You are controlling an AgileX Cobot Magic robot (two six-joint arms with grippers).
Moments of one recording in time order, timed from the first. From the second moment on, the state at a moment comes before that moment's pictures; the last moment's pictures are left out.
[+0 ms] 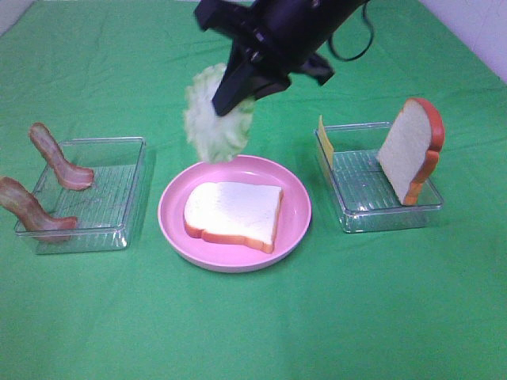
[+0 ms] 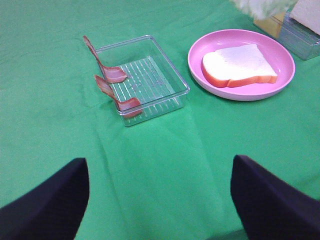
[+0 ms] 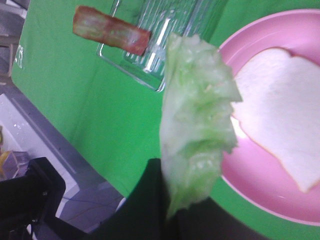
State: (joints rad) left arm -0.35 -0.01 -0.50 0.00 1.06 -0.01; right arm 0.52 1.90 -1.60 0.68 1.01 -0.19
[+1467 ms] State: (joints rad) left arm -0.35 -0.01 -0.50 0.00 1.06 -0.01; right arm 0.56 2.18 -1.63 0.40 0.81 -0.06
